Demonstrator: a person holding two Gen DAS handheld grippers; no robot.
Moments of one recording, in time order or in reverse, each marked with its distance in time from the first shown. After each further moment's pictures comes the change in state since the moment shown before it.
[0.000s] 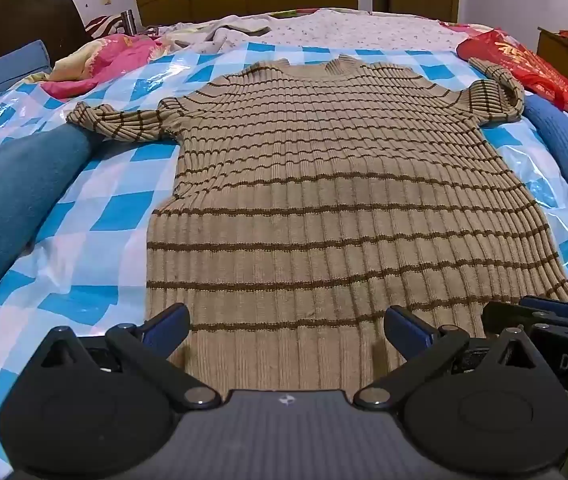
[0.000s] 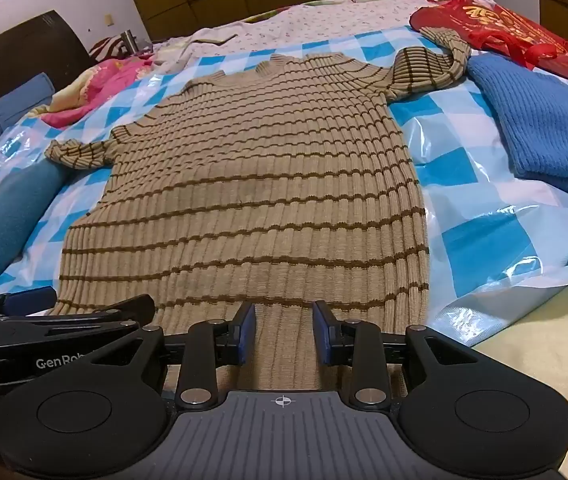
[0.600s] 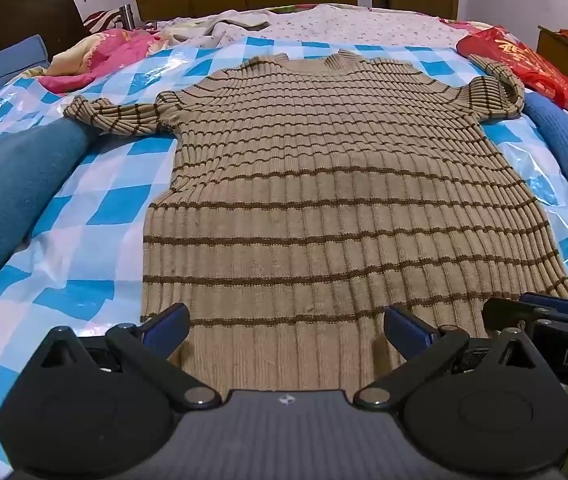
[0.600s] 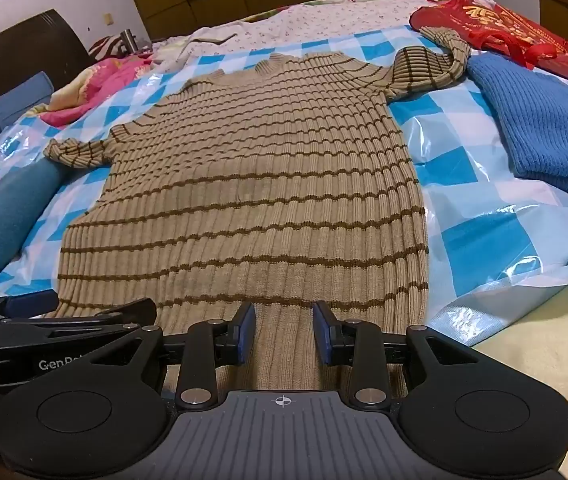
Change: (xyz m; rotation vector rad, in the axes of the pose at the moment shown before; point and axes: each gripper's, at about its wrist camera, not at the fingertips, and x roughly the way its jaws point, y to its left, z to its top) left arm 0.004 -0.001 -0.002 -0.004 0.014 -0.006; right arm 0.000 0.000 0.000 -0.003 0.002 -0.007
